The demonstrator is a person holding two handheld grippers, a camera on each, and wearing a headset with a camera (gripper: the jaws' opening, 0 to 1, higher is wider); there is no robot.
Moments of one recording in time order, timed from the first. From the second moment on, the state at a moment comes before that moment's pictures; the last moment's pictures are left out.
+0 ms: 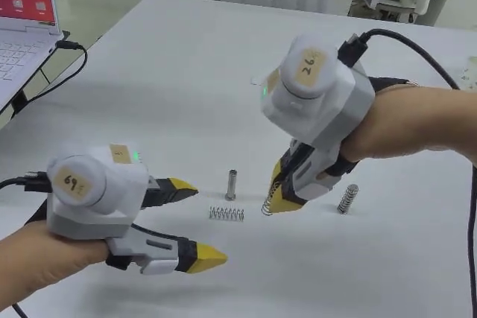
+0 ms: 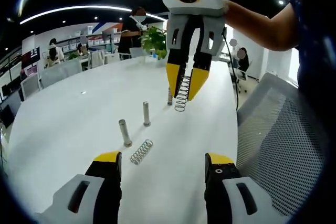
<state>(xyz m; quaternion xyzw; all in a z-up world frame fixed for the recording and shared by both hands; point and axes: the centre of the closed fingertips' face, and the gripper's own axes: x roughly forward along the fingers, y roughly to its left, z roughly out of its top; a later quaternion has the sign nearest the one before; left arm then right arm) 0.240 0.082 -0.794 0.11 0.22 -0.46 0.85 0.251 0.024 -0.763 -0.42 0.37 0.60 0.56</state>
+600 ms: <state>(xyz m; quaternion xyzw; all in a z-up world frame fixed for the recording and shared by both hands) 0.238 0.078 -0.795 0.11 0.22 -0.46 0.85 0.290 -0.002 -0.758 -0.43 0.39 0.56 0.59</state>
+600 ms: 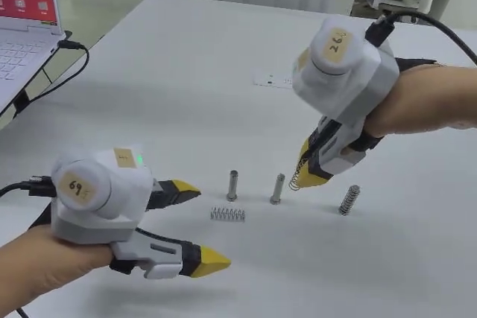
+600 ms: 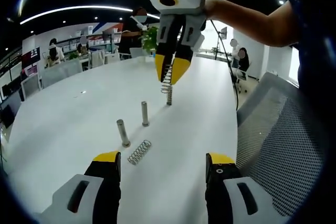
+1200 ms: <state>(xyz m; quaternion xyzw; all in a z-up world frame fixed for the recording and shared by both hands) 0.238 0.077 -0.797 0.11 0.22 -0.46 0.85 0.318 0.006 -0.772 -0.44 0.39 0.54 0.60</state>
